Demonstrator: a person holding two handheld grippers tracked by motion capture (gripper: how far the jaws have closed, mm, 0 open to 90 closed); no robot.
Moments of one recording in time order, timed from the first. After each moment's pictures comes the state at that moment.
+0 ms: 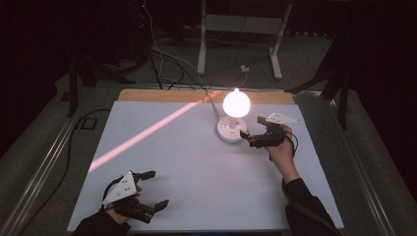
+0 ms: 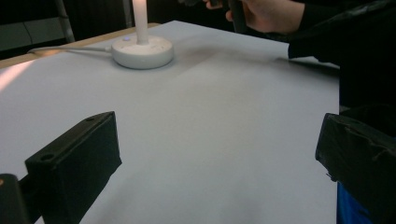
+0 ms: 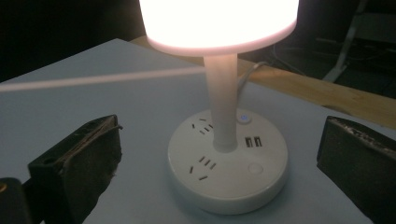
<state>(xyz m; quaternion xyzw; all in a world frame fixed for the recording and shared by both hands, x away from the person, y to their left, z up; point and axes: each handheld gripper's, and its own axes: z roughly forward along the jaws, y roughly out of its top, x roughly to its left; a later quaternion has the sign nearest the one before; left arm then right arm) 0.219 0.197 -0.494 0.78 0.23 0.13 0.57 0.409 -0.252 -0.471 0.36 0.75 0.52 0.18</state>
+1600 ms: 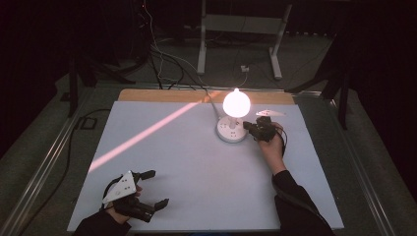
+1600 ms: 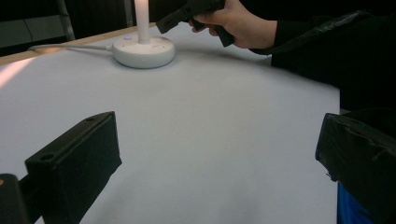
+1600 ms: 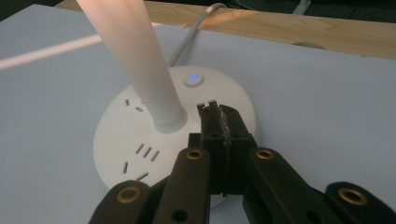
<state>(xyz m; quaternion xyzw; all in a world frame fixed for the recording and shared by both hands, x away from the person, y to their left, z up) 0.220 0.196 -0.495 0.77 0.24 0.13 0.57 0.448 -0.239 -0.503 0.48 0.74 0.43 0.17</state>
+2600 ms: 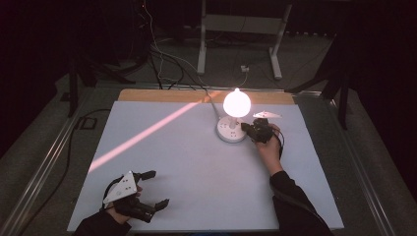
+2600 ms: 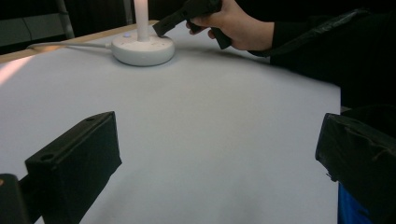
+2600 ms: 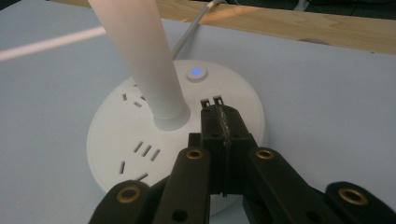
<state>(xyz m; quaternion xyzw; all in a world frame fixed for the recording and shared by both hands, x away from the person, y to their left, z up) 0.220 0.196 -0.496 0.78 0.24 0.13 0.57 0.448 -0.232 -0.512 0.47 0.75 0.43 0.18</state>
